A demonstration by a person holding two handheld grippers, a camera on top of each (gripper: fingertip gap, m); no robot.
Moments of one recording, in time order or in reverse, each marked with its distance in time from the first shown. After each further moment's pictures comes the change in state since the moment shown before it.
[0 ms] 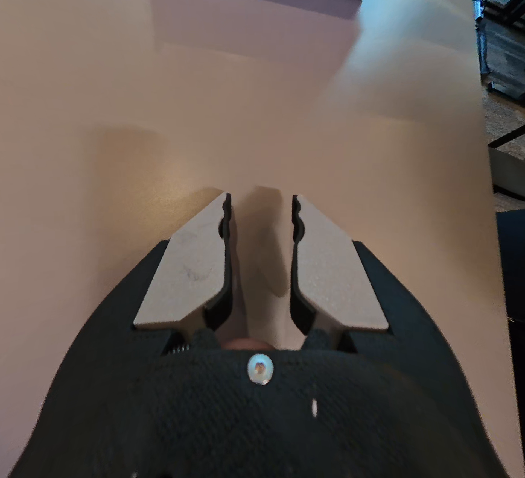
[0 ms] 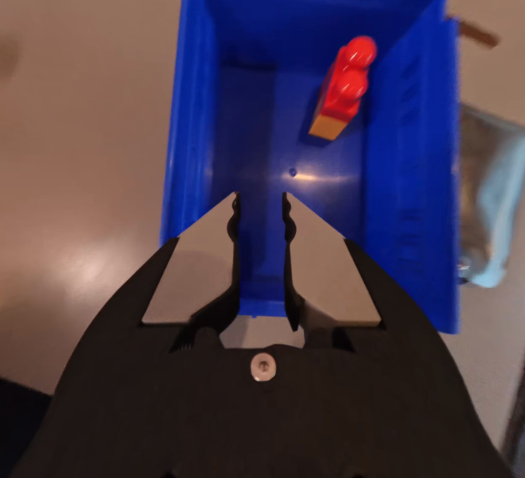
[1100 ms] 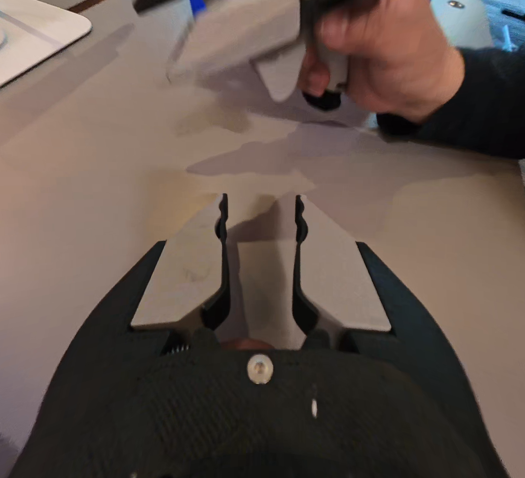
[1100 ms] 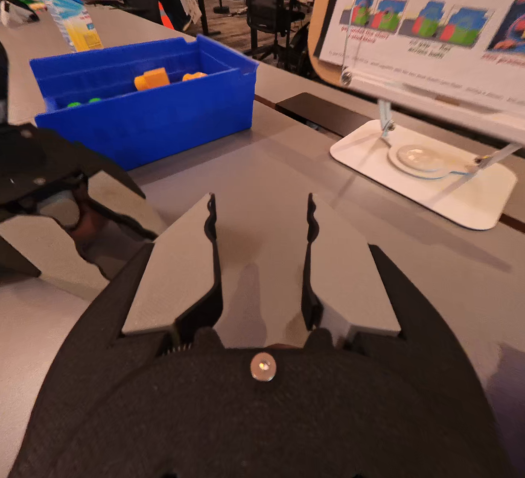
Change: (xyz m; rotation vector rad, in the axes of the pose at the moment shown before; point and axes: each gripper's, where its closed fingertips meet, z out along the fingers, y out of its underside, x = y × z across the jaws) left arm -0.025 -0.022 -0.018 0.166 -0.134 0.015; right arm -0.280 -0.149 0.097 0.635 -0.404 -0.237
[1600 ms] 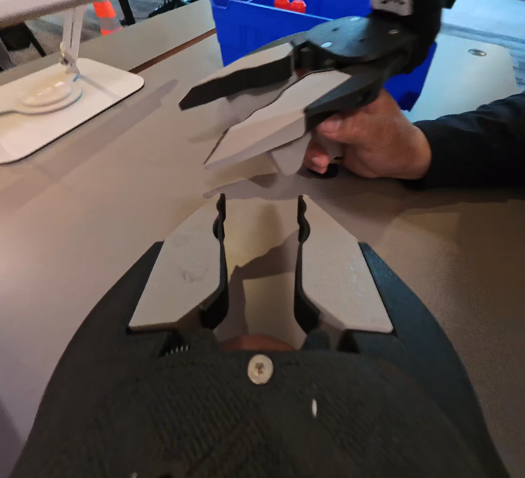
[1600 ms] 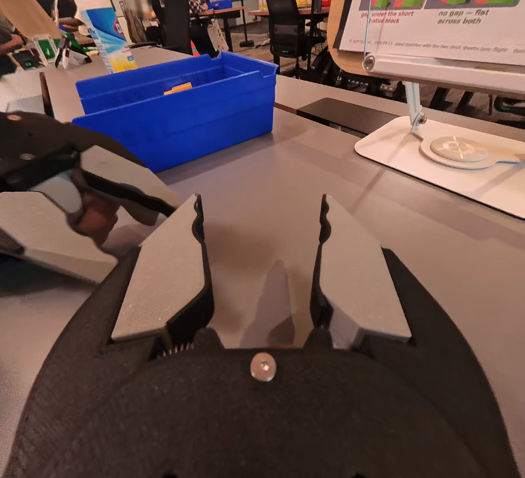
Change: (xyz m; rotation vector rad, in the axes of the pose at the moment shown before) left arm 0.003 -0.029 -0.003 0.126 -0.129 0.020; right arm -0.011 0.016 0.001 0.086 -0.084 0.075
